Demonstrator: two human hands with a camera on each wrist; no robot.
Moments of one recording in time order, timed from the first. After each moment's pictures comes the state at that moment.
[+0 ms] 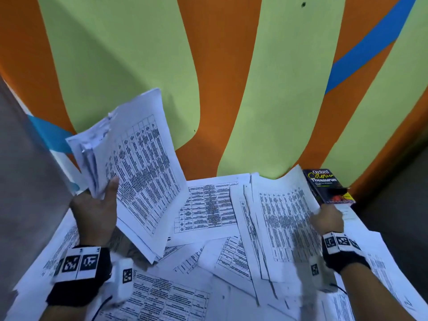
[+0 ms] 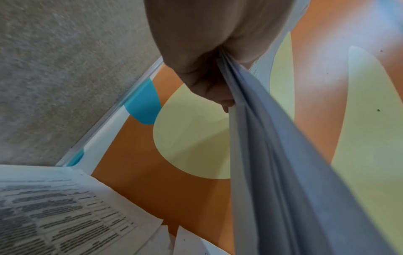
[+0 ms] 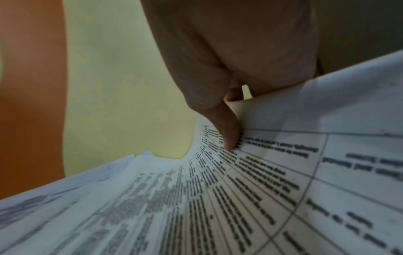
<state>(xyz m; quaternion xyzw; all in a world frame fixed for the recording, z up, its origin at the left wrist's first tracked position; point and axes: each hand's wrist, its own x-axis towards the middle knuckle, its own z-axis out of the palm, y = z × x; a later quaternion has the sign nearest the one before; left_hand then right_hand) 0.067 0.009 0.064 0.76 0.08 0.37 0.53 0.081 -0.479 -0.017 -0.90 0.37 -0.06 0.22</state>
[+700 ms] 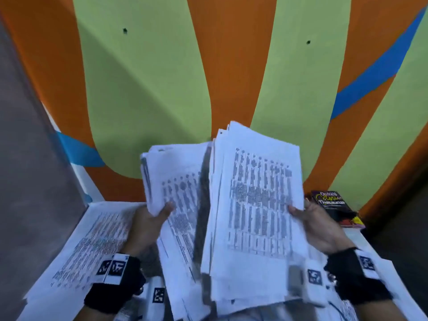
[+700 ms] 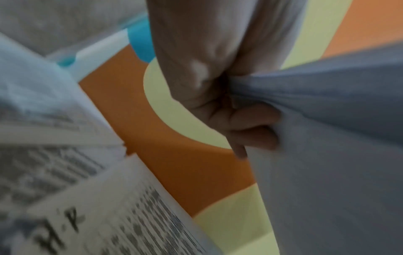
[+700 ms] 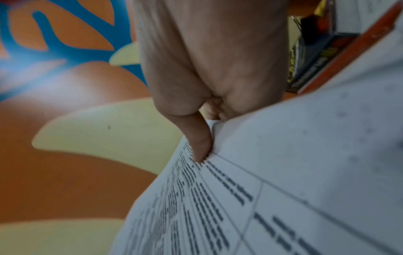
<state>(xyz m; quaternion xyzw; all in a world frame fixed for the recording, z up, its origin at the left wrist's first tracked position) 0.071 -0.040 0.060 0.76 0.06 0.12 0.64 0.064 -0.406 0.083 -0.59 0.10 0.09 0.79</state>
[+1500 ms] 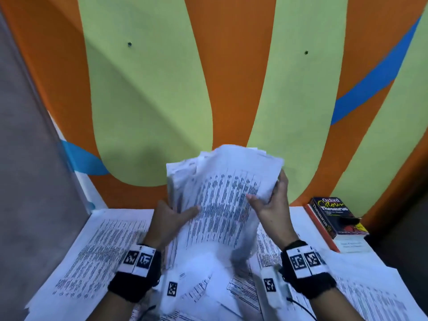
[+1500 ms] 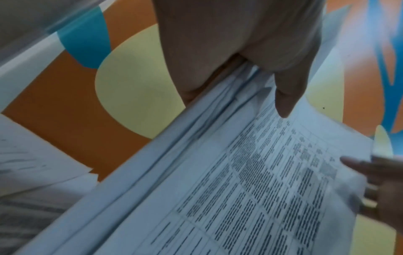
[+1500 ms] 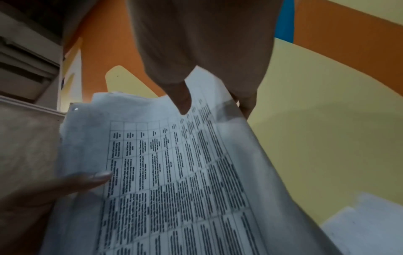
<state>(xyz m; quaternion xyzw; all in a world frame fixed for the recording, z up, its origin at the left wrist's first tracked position) 0.084 -0.064 0.080 0.78 0.02 0.07 0.63 0.079 -0.305 0.102 -0.74 -0.06 -0.20 0.63</state>
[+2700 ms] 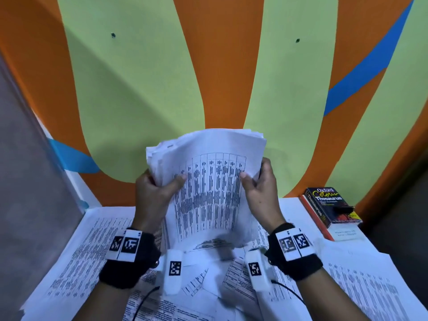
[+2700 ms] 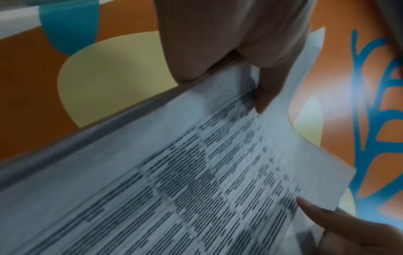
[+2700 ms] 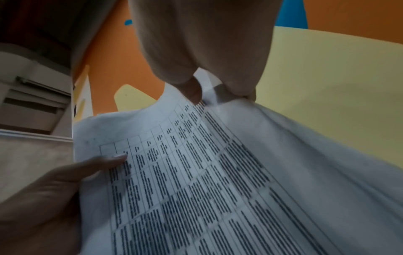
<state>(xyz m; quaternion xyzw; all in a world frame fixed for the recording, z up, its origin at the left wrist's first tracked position) 0.085 -0.077 0.126 0.67 -0.07 0.21 0.70 0.086 -0.290 0.123 -0.74 -0.07 -0.22 0.63</state>
